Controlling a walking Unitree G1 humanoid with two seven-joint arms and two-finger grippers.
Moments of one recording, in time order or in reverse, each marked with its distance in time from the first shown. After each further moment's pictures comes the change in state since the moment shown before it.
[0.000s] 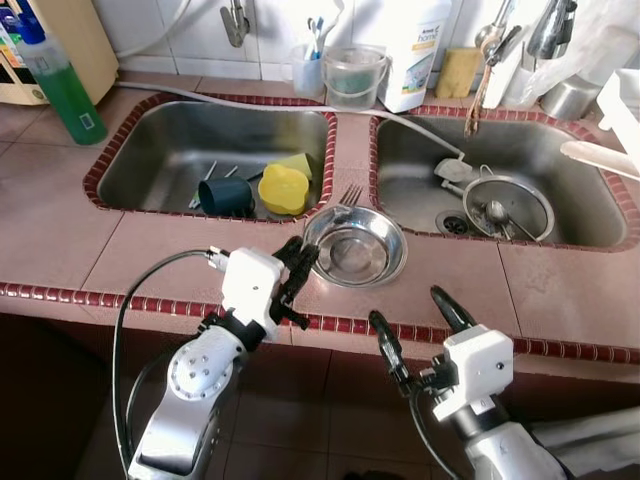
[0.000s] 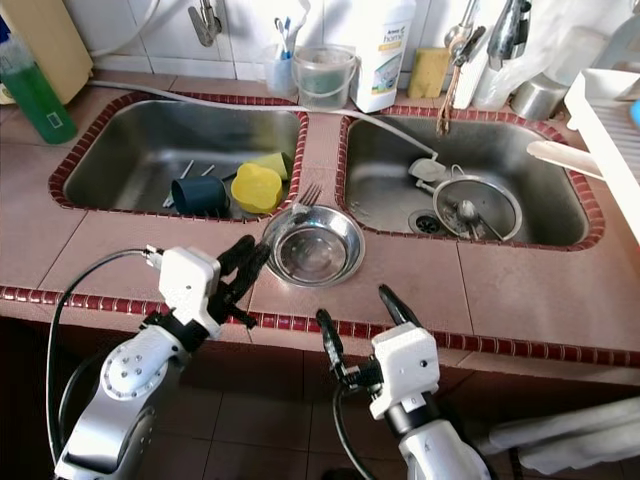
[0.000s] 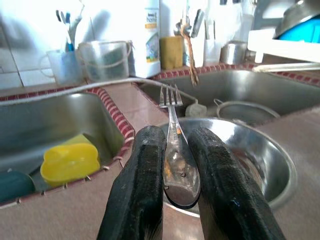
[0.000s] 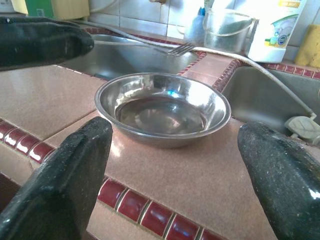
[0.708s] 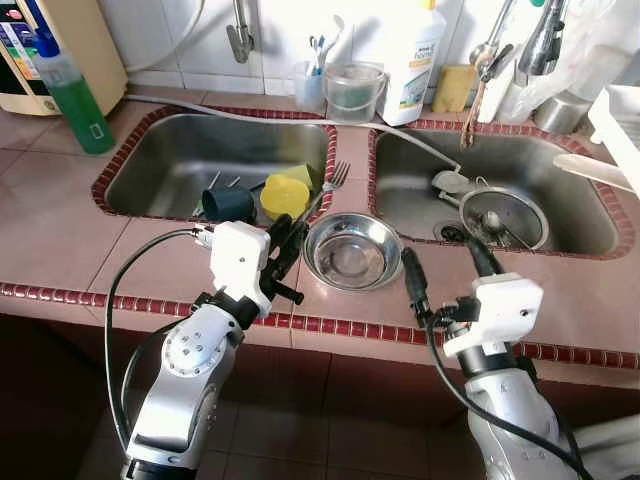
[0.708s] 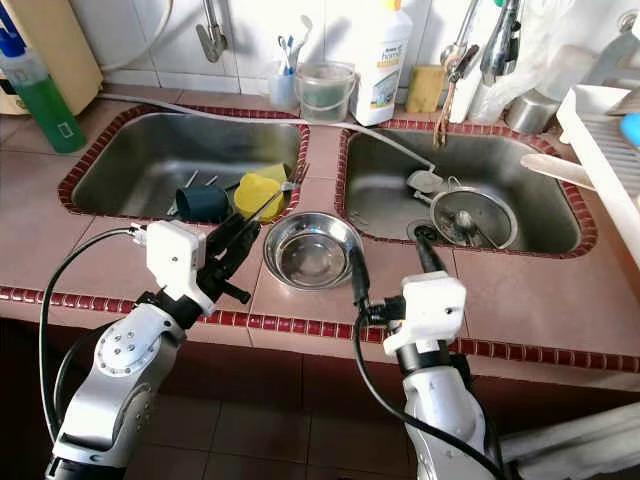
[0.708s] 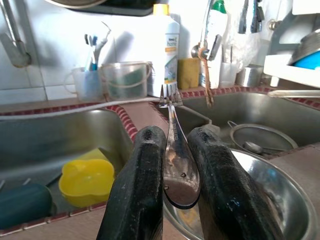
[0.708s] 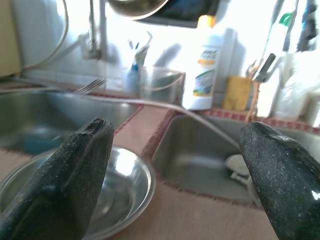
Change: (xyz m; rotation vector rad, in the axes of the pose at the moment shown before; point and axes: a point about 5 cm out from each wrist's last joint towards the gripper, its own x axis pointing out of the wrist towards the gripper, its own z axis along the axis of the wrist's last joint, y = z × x) left arm 0.008 0.015 0.009 -0.038 -0.008 0.061; right arm 0.036 -0.032 0.017 0.006 -0.147 -0.265
